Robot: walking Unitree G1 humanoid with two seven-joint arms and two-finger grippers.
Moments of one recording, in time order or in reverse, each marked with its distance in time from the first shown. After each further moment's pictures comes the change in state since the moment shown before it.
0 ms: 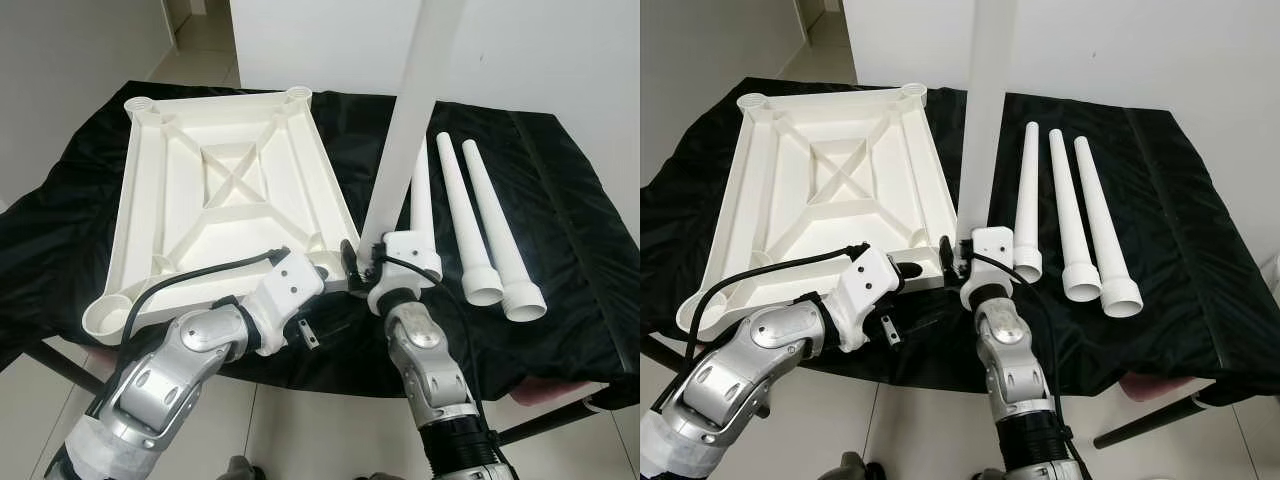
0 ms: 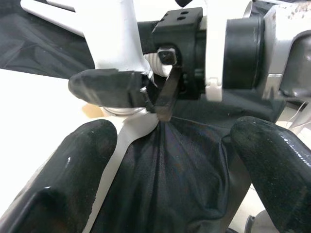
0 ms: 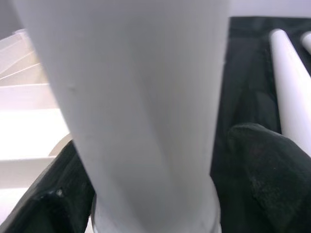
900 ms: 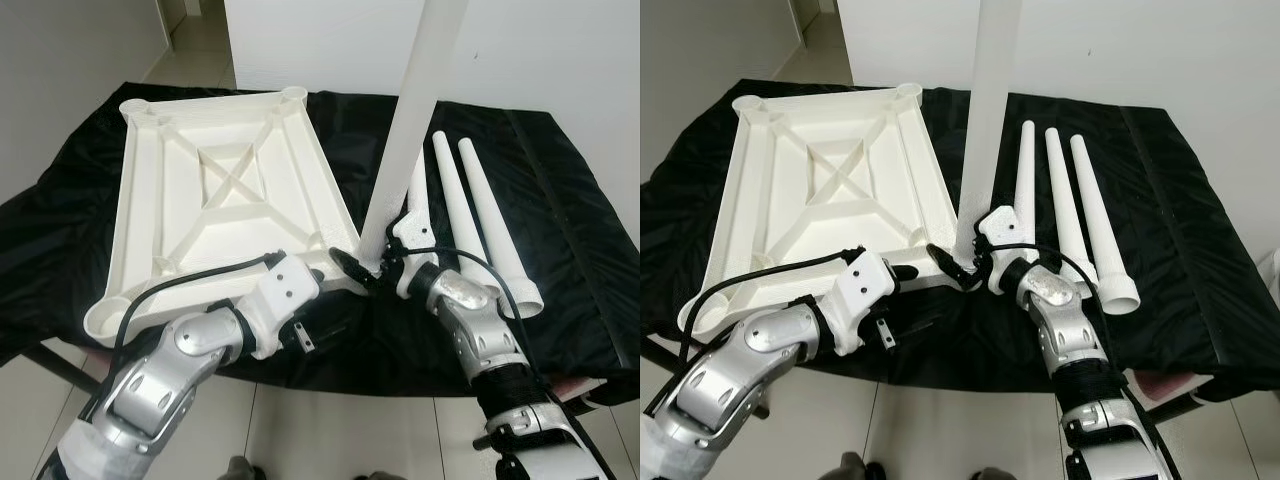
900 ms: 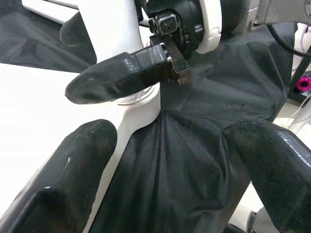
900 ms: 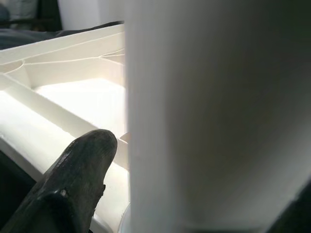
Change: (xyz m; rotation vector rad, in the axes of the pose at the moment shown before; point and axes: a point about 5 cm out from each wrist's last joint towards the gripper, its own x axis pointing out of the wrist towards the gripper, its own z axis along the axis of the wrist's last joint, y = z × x) left arm -0.004 0.000 -0.002 0.013 0.005 0.001; right arm 0.028 -0.028 0.015 -0.226 -0.008 0.601
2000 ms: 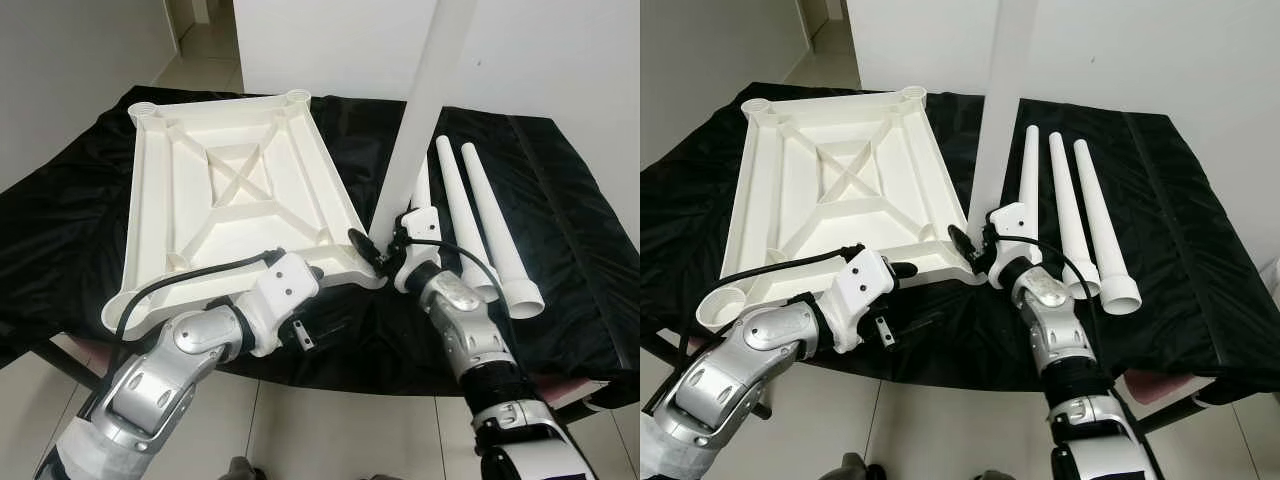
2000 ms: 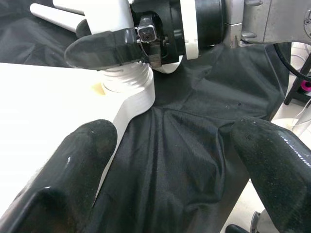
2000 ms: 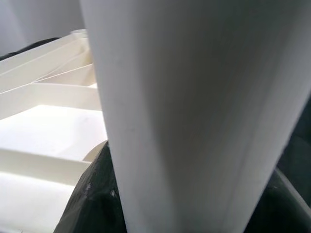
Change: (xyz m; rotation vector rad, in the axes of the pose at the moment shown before) left arm 0.000 0.001 0.001 0.008 0.000 0.001; right arm 0.002 -0.005 -0.010 0.145 -0.002 -0.360
